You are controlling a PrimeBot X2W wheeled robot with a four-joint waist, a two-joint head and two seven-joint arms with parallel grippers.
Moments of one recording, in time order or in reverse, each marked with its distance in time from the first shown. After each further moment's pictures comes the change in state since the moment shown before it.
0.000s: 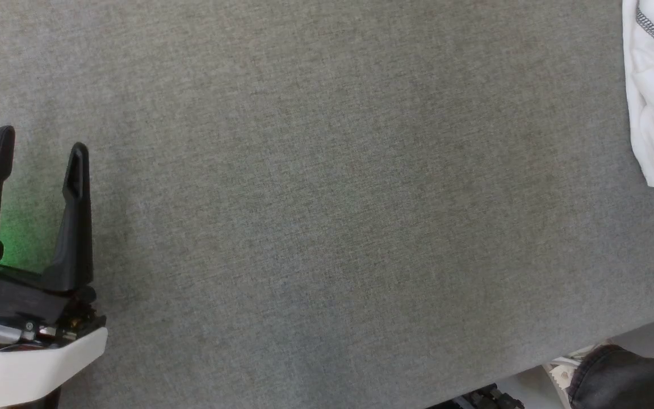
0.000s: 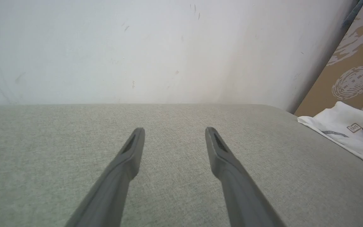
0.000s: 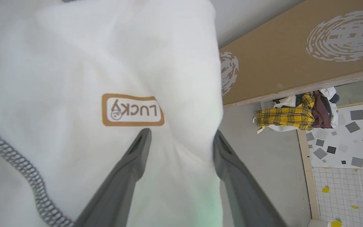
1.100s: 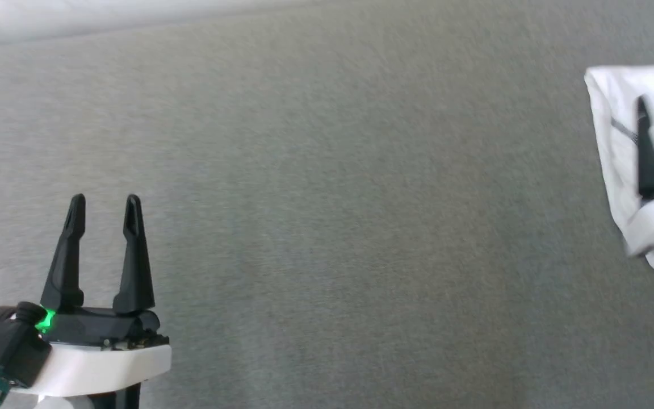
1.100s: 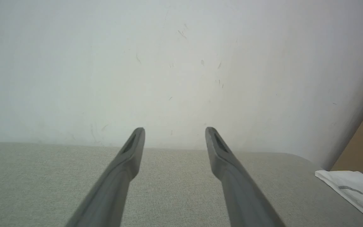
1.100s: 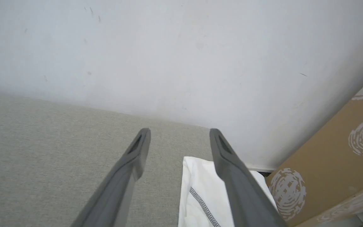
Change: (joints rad) left arm 0.064 -0.333 0.034 0.201 0.112 -0.053 -0.001; right arm 0.335 0.198 0.067 -0.284 0.078 0.000 -0.374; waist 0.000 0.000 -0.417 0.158
